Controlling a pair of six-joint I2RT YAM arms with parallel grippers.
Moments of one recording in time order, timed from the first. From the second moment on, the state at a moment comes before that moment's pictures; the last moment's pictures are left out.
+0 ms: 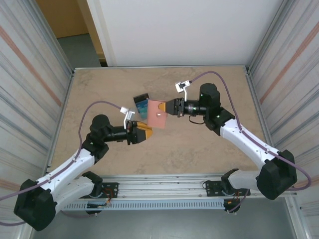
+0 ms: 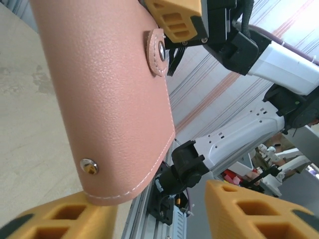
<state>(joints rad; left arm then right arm) -0.52 0.93 0.48 0.42 0.92 -0.66 0.55 1.26 0.98 0.13 -0.84 0.71</state>
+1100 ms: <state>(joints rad) -0.47 0.98 0.47 0.52 0.92 -0.73 0.61 1.31 0.98 0.14 -0.88 0.73</state>
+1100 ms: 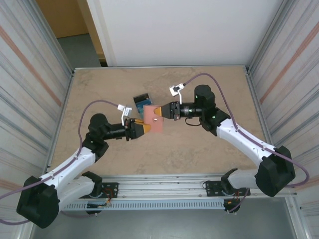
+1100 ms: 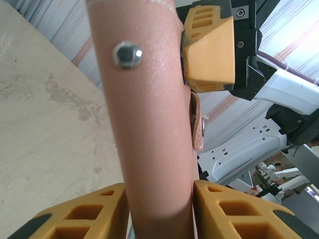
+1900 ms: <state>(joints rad) -0.51 0.98 0.51 0.23 0.68 -0.61 0.74 1.22 1.07 -0.35 -0.27 0.57</state>
